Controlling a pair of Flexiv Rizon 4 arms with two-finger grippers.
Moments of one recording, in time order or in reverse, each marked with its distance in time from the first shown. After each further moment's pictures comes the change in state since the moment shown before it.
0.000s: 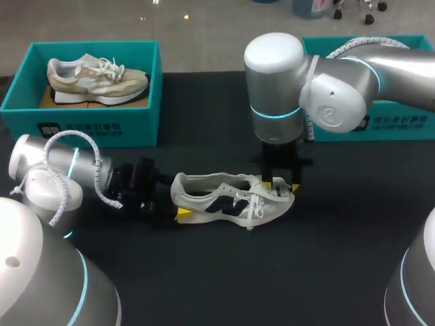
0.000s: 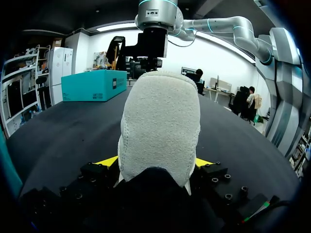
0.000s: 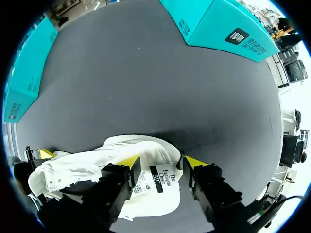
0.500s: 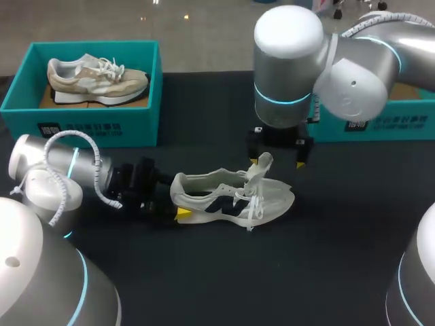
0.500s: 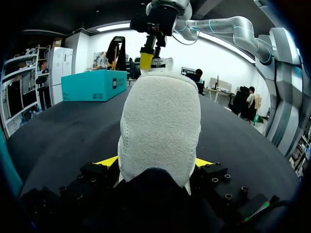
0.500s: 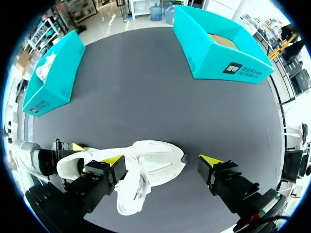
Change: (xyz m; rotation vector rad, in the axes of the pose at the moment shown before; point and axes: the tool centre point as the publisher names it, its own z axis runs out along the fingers) left arm 0.000 0.000 0.000 0.000 0.001 0.000; right arm 0.010 0.006 -0.081 -0.171 0.112 -0.091
